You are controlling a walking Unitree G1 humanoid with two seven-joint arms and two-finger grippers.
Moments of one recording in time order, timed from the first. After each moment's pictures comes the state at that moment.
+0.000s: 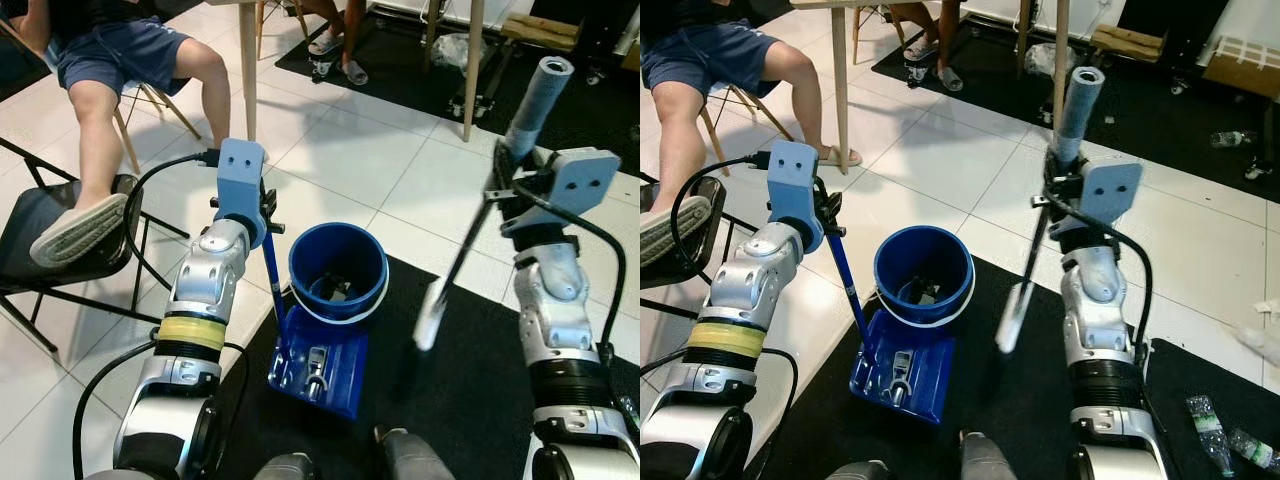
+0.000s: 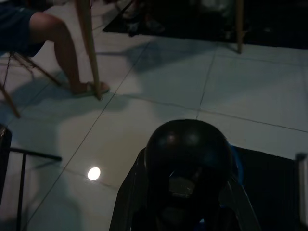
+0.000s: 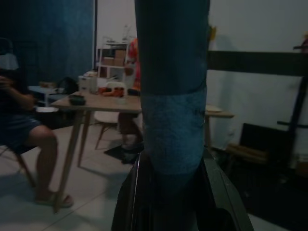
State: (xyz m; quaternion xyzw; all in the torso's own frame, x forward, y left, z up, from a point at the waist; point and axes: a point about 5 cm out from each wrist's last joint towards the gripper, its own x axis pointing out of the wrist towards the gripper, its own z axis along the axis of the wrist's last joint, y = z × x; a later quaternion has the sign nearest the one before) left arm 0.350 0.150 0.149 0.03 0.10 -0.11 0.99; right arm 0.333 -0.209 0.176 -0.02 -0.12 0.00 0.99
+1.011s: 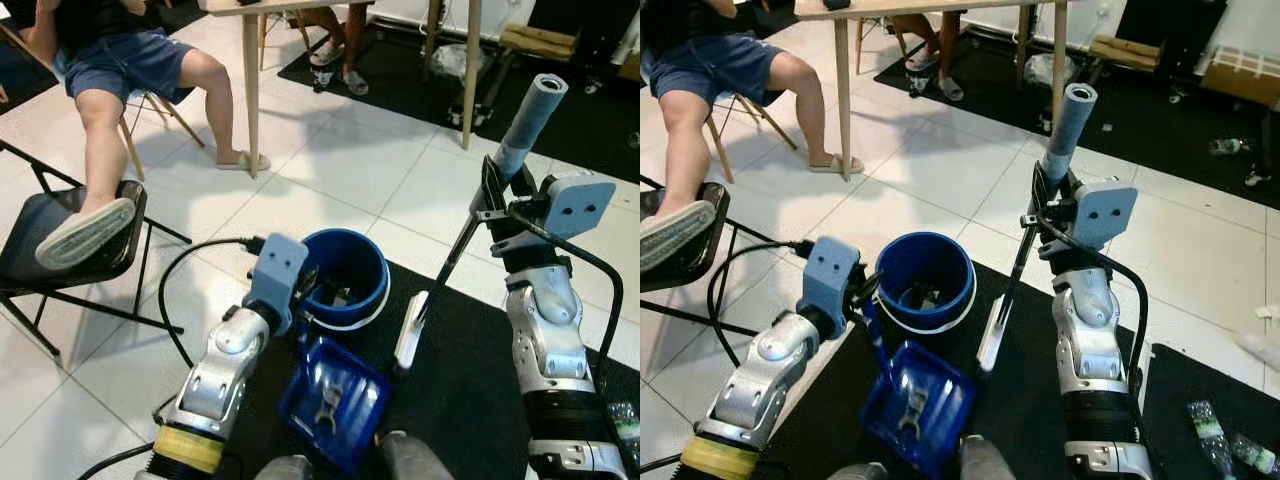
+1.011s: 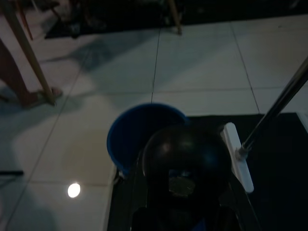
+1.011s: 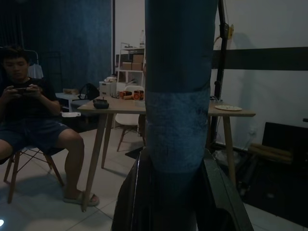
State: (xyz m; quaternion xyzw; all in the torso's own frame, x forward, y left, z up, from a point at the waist) left arm 0.273 0.121 0.089 0.07 0.12 -0.22 0.97; right arm 0.312 -0.187 0.161 0.00 -0.10 0.04 0.99
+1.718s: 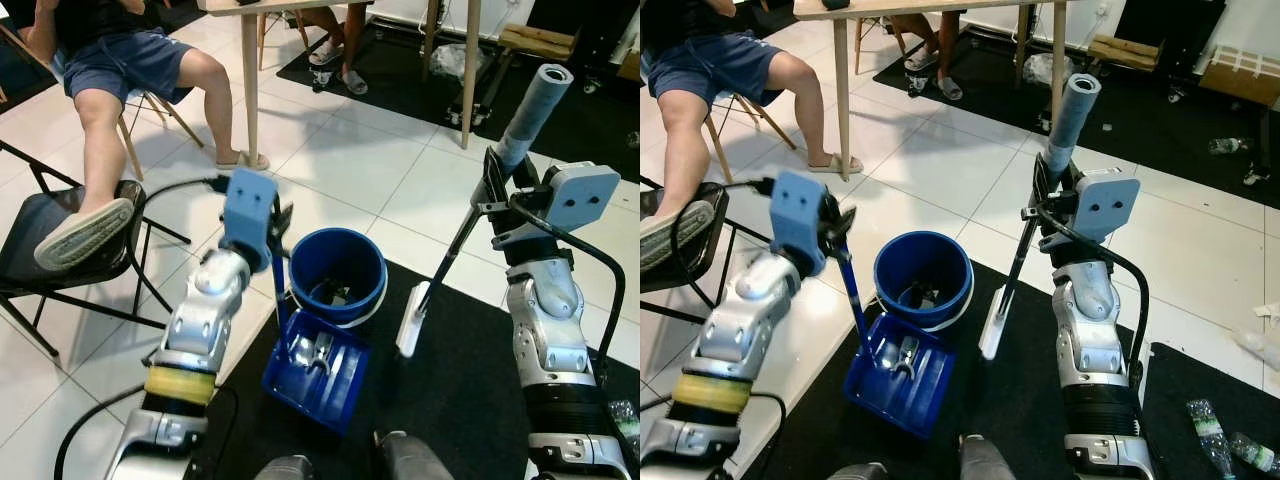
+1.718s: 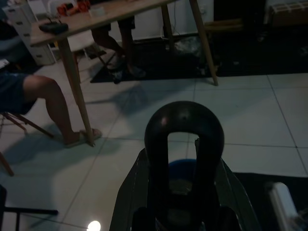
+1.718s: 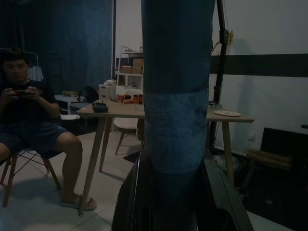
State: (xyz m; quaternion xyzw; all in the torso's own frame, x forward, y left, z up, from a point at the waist) left arm 0.328 0.148 0.167 0.07 0.00 -0.15 0.99; right arm 0.315 -0.186 0.169 0.00 -0.11 0.04 0.99
